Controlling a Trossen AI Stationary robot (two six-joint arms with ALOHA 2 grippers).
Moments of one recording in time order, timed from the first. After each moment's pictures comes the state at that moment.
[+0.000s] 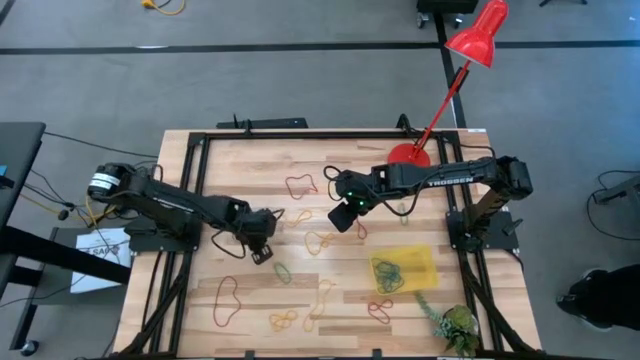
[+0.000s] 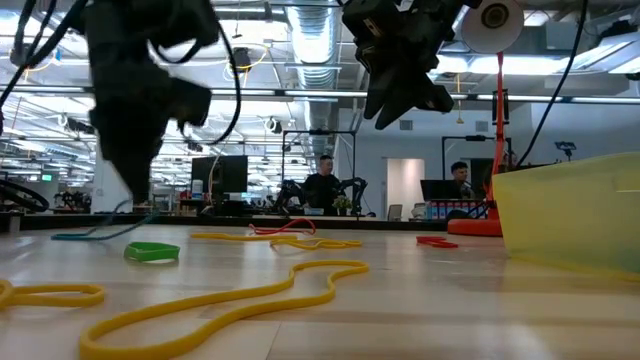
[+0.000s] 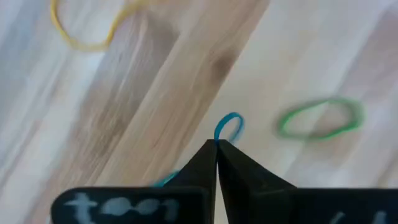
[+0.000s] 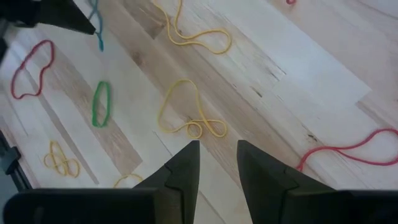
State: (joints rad) left arm -0.13 1.37 0.76 -0.60 0.04 -0.69; right arm -0.02 1.65 1.32 -0.73 -0.05 0.73
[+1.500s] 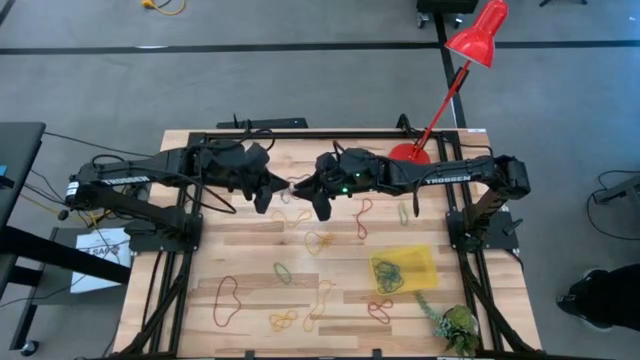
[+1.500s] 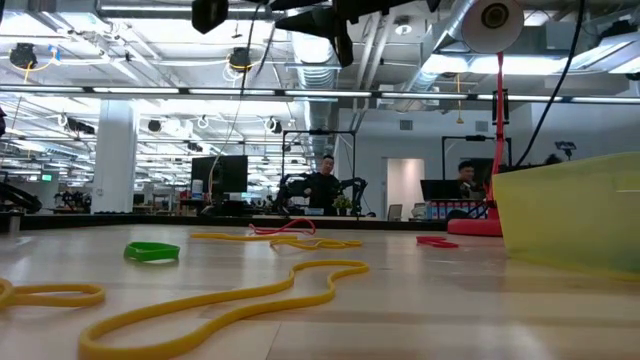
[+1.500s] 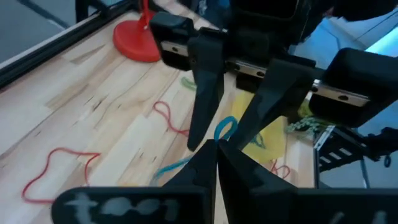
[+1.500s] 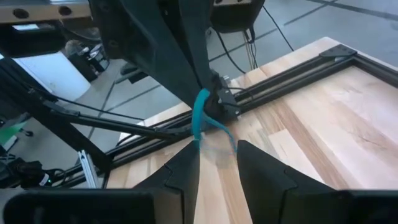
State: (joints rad) left arm 0.10 1.14 1.22 -0.56 0.00 -0.49; right arm -0.05 1.66 1.32 0.05 -0.10 0.38
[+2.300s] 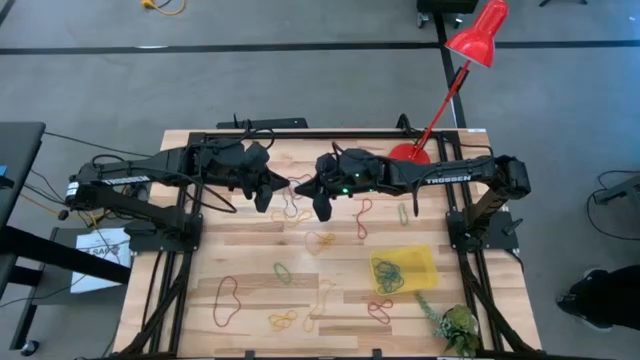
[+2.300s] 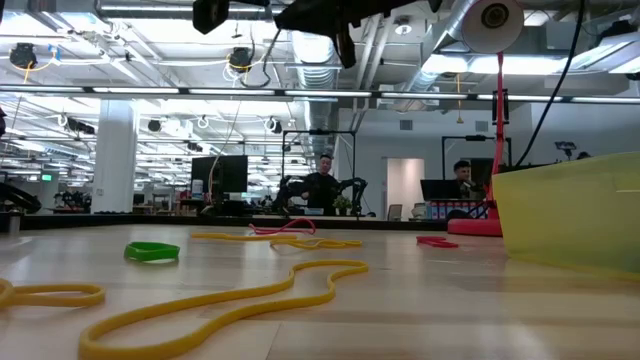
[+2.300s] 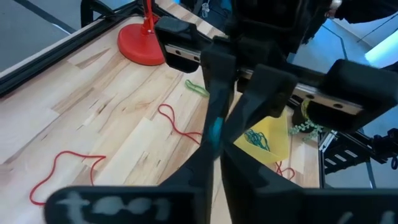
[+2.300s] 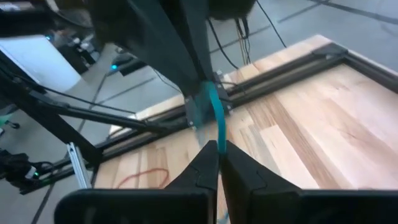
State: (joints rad) left arm 0.10 1.14 1.22 -0.56 -0.01 -0.48; right arm -0.06 1.66 1.32 0.01 -0.08 0.35
